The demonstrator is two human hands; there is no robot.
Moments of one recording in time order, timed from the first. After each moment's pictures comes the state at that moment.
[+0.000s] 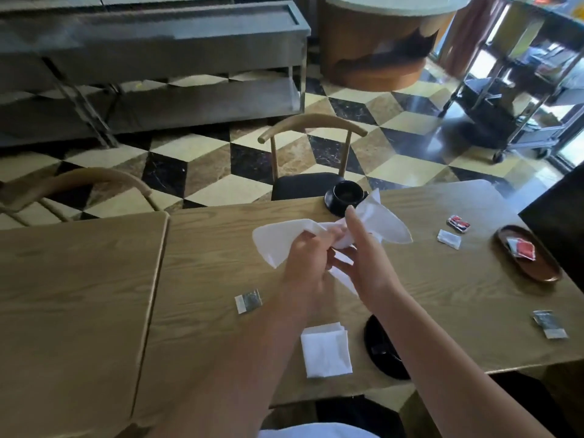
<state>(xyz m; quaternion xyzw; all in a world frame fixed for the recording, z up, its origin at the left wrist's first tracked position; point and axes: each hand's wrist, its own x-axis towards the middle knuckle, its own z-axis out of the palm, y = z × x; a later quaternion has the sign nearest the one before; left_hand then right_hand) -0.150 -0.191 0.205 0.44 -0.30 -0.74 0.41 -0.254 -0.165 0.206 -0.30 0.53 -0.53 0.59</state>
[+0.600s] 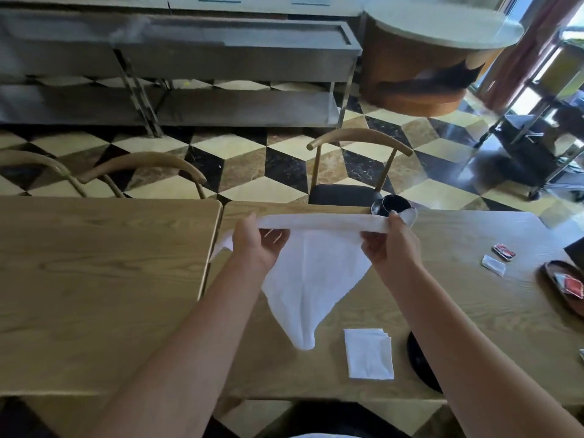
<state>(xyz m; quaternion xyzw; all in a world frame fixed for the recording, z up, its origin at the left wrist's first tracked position) 0.060 -0.238 0.195 0.44 0.02 -0.69 0.57 -0.160 -0.202 0.209 -0.10 0.57 -0.61 0.55</state>
